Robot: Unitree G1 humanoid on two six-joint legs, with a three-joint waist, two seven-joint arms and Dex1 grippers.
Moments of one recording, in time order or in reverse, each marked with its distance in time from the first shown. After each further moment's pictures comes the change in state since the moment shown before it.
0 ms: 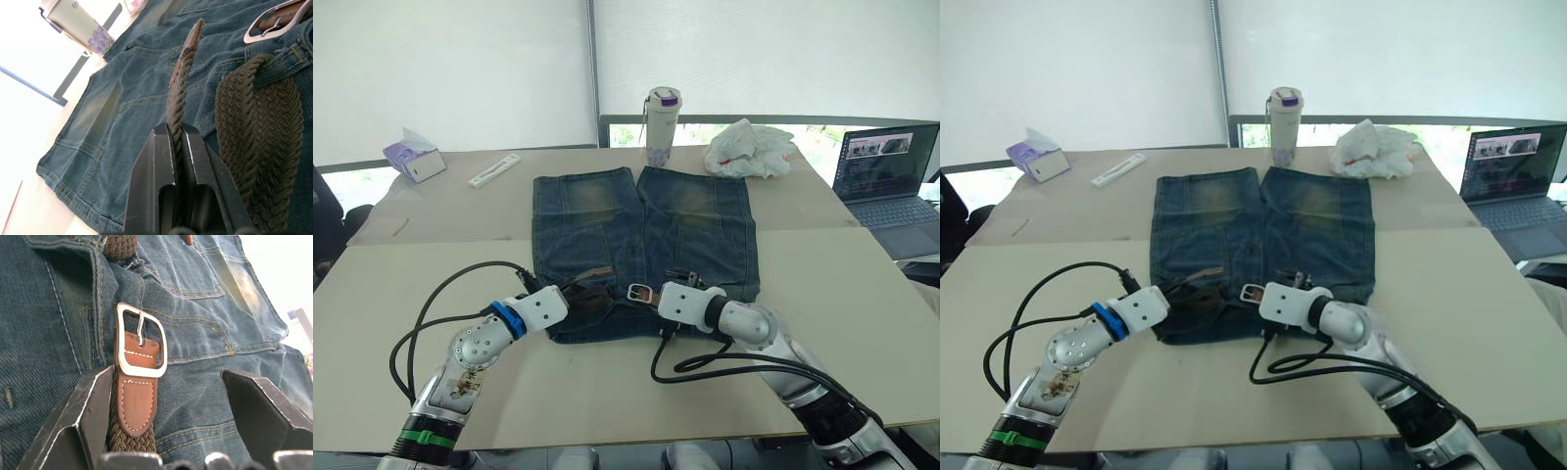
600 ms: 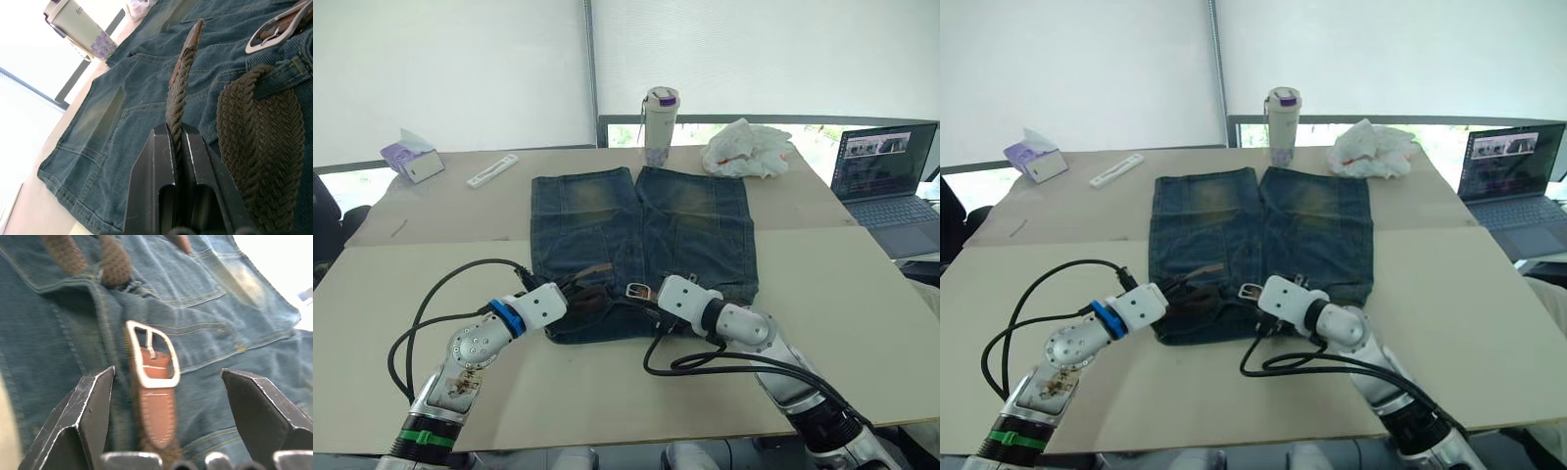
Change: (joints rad) left arm 0.000 0.005 0.006 -0.016 -0.019 0.002 -0.002; right arm 0.028 0.053 -0.042 -0.052 0.154 0.131 -0.020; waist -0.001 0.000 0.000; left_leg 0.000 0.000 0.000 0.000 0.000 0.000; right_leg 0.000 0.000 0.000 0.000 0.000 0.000
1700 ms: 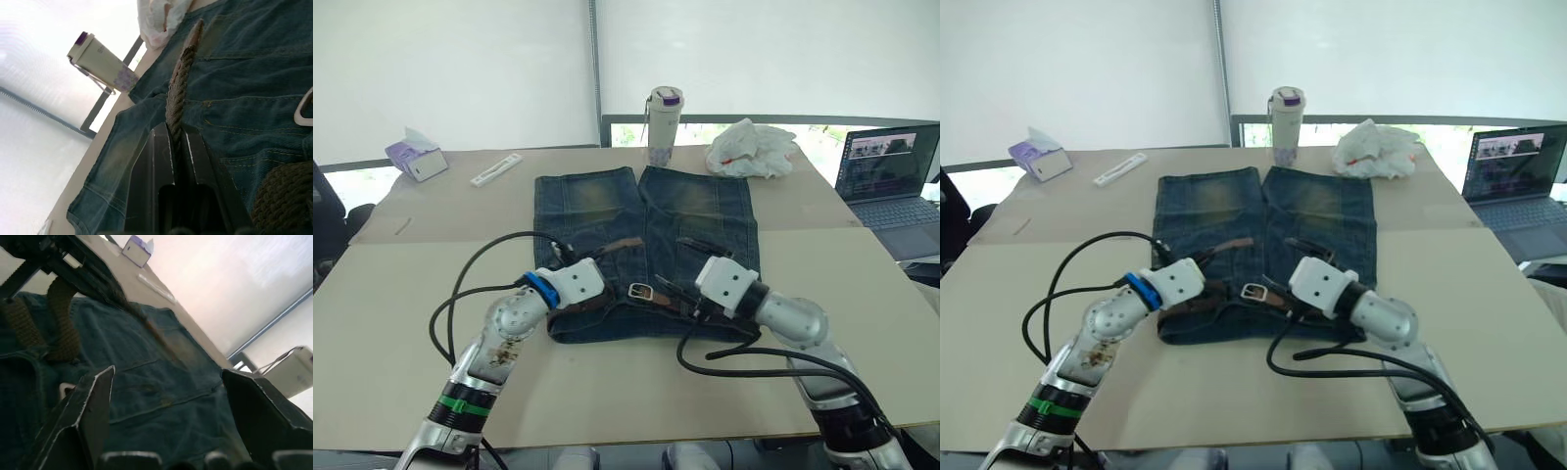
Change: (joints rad) left arm -0.162 -0.092 -0.048 -0.032 0.062 0.125 0.061; right arm 0.111 -0.041 -0.249 -0.113 0.244 -0.140 0.115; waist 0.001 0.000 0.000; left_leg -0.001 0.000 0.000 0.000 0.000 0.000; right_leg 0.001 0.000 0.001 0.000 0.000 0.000
